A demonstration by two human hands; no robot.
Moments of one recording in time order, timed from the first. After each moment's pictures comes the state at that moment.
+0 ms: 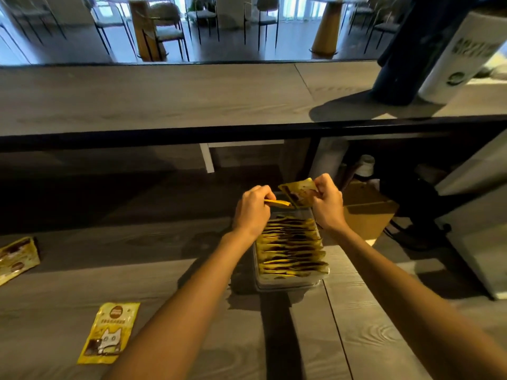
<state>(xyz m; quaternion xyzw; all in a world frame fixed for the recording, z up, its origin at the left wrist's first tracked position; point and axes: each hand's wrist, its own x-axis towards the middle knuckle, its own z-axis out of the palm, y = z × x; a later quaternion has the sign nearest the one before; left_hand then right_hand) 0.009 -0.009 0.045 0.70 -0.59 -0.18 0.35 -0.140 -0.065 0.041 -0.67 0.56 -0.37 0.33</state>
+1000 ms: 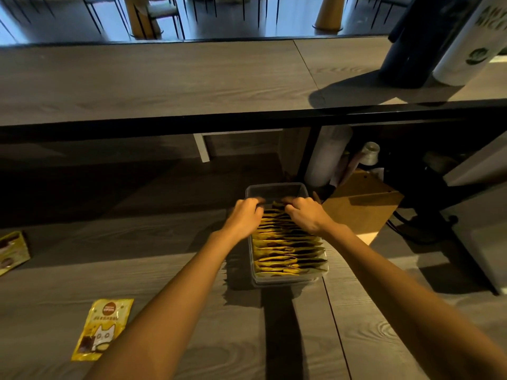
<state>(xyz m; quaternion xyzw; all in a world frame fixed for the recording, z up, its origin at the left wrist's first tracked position) 0.021 -0.020 0.012 0.73 -0.55 -0.34 0.19 -0.130 -0.079 0.010 -0.80 0.50 -0.01 0.31</state>
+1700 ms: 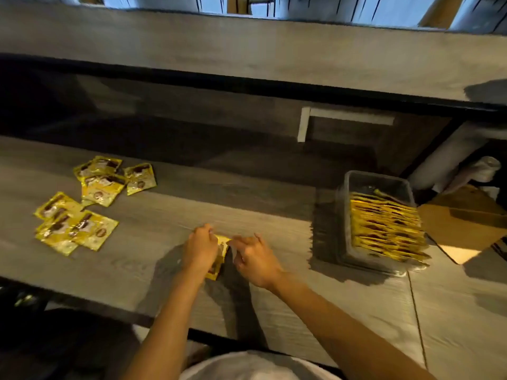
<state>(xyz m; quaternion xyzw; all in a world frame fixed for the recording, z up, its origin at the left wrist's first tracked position) 0.178 0.215 -0.026 0.92 -0.25 -0.22 0.22 0.059 0.152 -0.039 -0.93 0.22 0.03 0.28</state>
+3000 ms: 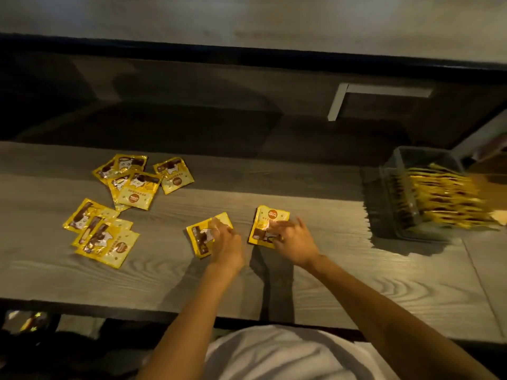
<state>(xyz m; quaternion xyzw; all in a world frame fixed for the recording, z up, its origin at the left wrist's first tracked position) 0.274 0.270 -0.056 0.85 -0.44 -0.24 -0.13 0.144 0.184 -0.063 -0.89 0.38 0.10 0.24</state>
